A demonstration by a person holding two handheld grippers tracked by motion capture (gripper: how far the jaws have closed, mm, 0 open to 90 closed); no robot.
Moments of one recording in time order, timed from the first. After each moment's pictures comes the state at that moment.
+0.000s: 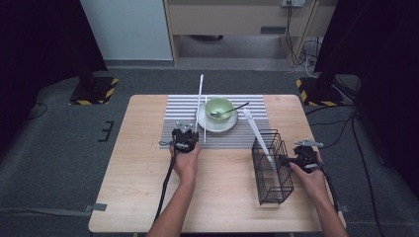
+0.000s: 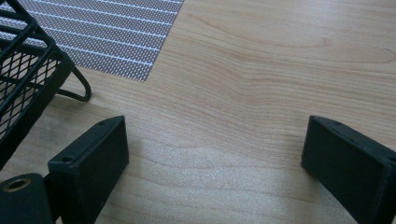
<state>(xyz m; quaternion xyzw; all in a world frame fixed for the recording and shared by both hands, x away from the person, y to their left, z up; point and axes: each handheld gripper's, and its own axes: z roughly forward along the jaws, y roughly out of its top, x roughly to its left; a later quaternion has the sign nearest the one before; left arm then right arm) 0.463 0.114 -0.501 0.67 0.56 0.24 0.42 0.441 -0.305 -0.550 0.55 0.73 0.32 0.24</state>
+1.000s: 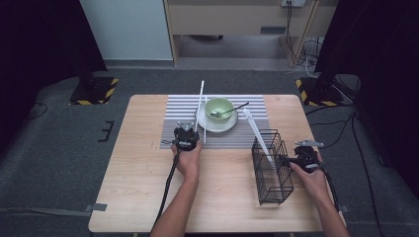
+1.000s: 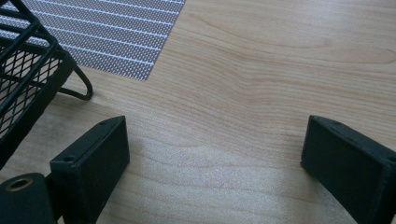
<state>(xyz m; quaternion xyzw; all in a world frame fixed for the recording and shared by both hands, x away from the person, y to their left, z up) 0.477 0.108 -0.513 0.66 0.58 0.25 0.39 0.441 -0.306 -0.550 0.55 0.73 0.33 0.24</state>
